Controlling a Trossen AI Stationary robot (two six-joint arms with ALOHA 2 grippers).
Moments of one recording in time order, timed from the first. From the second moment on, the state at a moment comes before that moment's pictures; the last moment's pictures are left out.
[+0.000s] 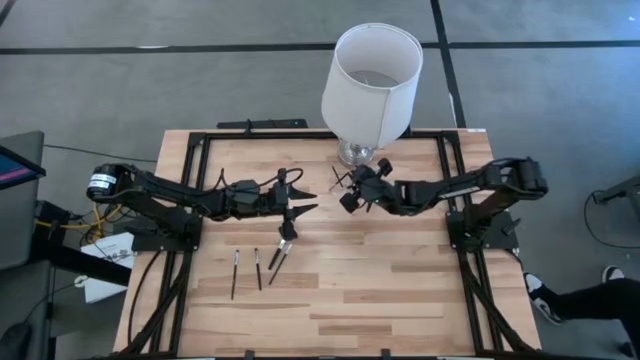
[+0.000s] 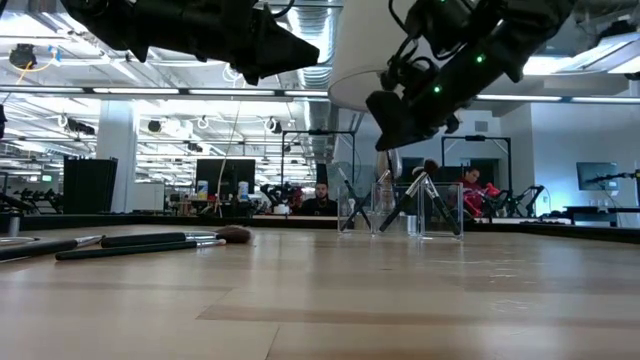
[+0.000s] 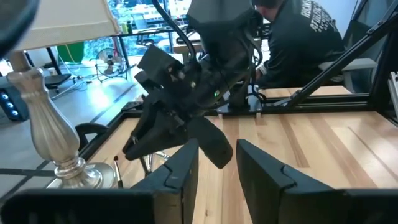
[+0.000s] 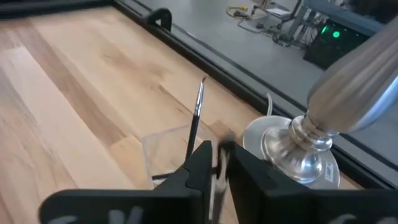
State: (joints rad) left arm -0.05 1.37 0.62 0.67 -0.17 0.13; right arm -0.05 1.52 0.75 0.16 0.71 0.20
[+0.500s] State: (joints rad) left arm -0.07 1.33 0.62 0.17 -0.33 -0.18; right arm 0.09 1.31 0.75 0.18 0.70 0.13
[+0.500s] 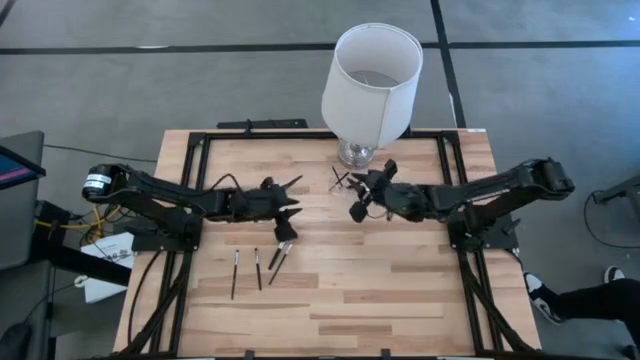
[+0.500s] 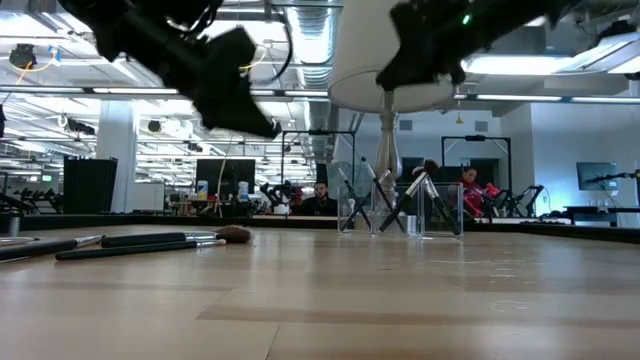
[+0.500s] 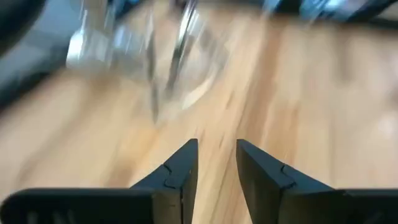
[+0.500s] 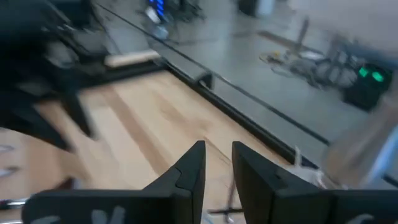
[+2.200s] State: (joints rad) left arm -0.42 1.59 0.55 -0.02 -0.56 -0.85; right arm 0.16 1.26 0.75 0.45 0.70 -0.13
